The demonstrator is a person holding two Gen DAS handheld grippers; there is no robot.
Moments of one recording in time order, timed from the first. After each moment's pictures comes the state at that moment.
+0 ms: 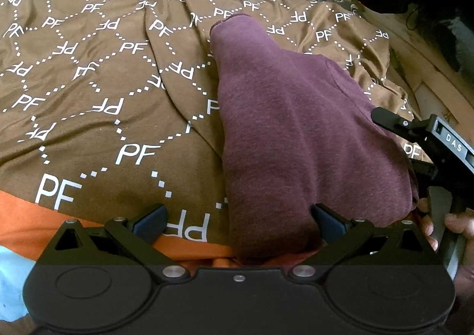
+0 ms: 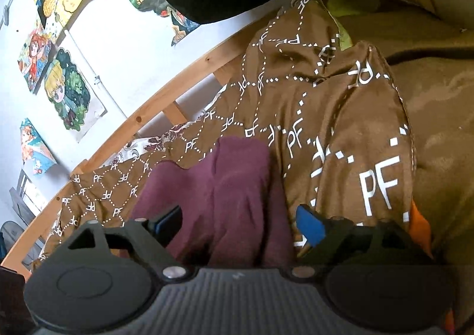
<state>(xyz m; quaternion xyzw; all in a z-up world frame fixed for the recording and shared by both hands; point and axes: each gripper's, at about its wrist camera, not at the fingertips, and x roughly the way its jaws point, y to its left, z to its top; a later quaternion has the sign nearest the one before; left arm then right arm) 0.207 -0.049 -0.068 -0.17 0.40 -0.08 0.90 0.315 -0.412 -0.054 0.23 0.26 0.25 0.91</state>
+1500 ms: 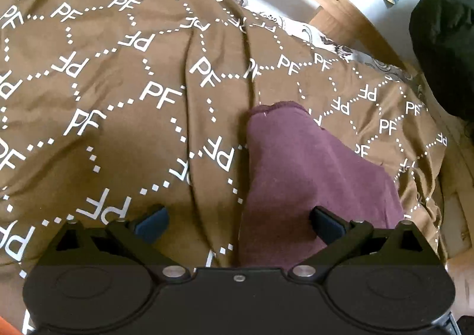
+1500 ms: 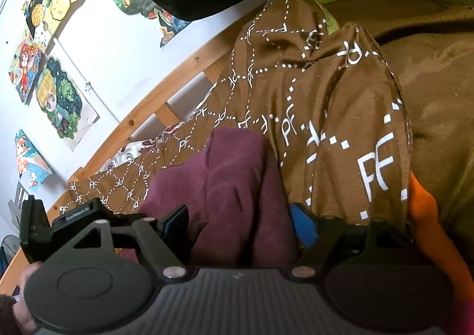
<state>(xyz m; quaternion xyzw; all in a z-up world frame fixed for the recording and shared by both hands) 0.319 0.006 -0.060 -0.30 0.40 0.00 0.87 0.316 -0.410 -0.063 0.26 0.27 0.23 0.90</state>
